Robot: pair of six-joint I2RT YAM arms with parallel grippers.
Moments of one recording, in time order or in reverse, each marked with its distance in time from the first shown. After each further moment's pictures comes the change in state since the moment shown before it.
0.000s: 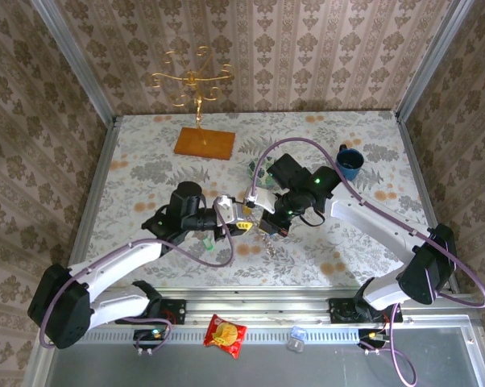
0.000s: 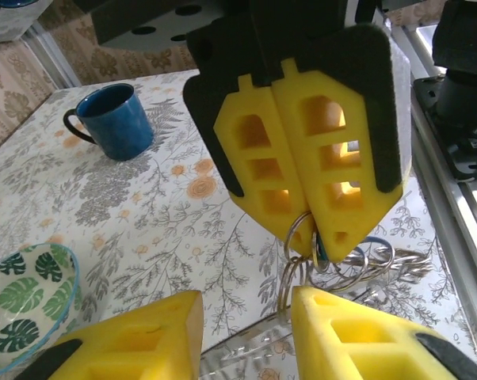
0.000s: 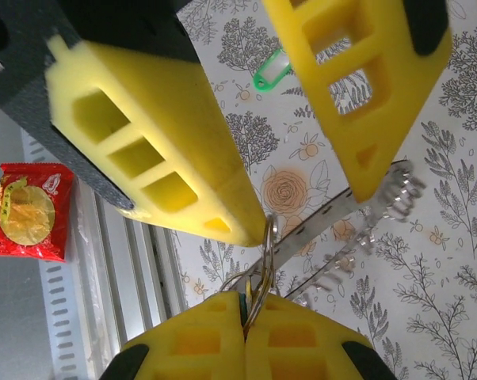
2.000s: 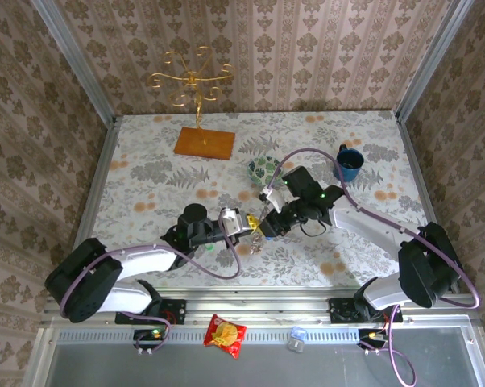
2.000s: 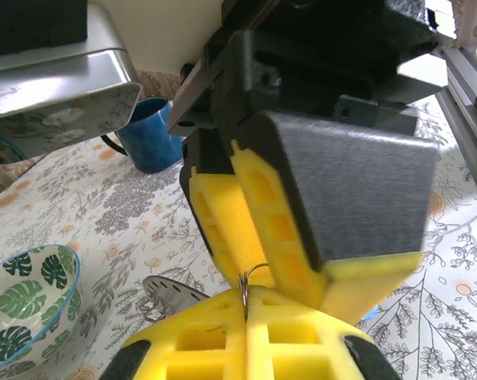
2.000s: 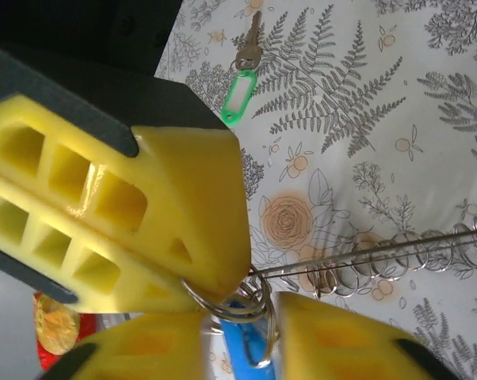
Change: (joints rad) left arm -0.100 0.195 -0.260 0.693 -0.184 -0.157; right arm -0.130 -0.033 -0.368 0.473 -0.182 0.377
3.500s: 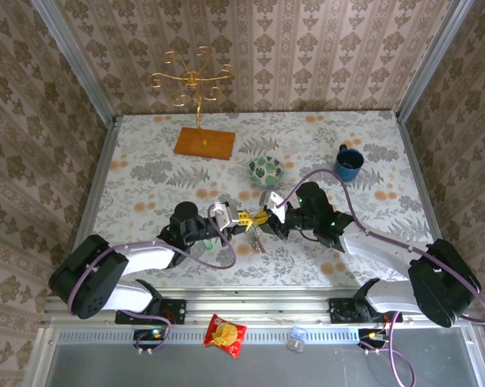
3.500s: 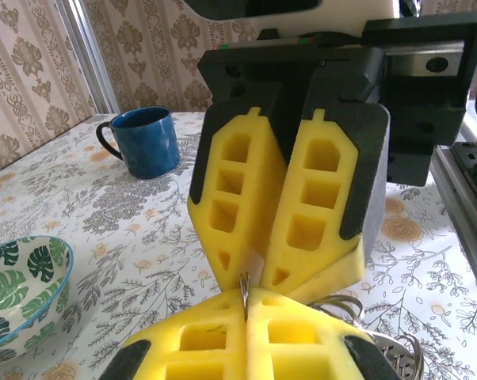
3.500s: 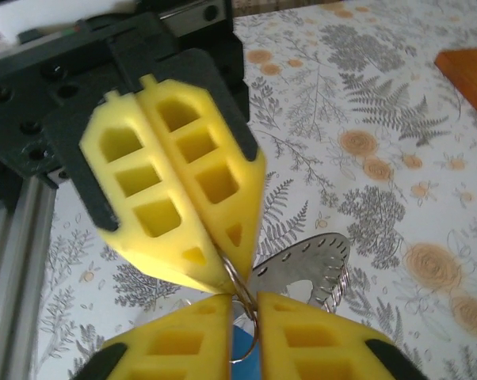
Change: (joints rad) left arm 0.100 0.031 -0.032 0.125 0.154 -0.151; right arm 0.037 -0.153 -0.335 0.678 0.071 -0.278
